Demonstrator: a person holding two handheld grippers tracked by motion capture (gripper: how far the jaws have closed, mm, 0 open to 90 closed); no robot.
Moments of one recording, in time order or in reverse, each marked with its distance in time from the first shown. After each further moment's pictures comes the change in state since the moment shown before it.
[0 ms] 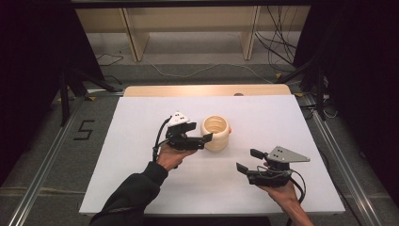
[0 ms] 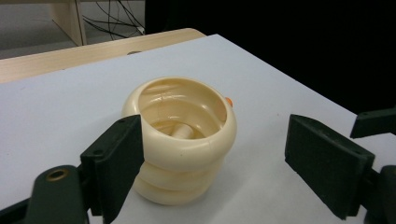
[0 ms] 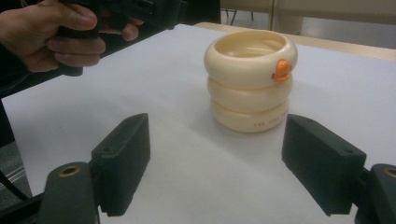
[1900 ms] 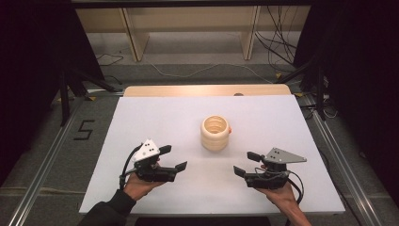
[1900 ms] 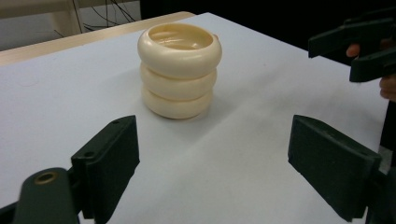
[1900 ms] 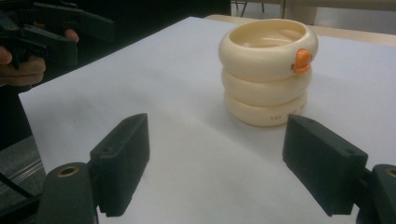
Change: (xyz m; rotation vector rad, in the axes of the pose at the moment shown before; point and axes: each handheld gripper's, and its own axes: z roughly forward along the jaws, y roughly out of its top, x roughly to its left) left arm 0.000 -0.063 -0.088 0.009 0.004 0.118; right arm 0.005 -0.002 0.004 0.023 0.041 0.012
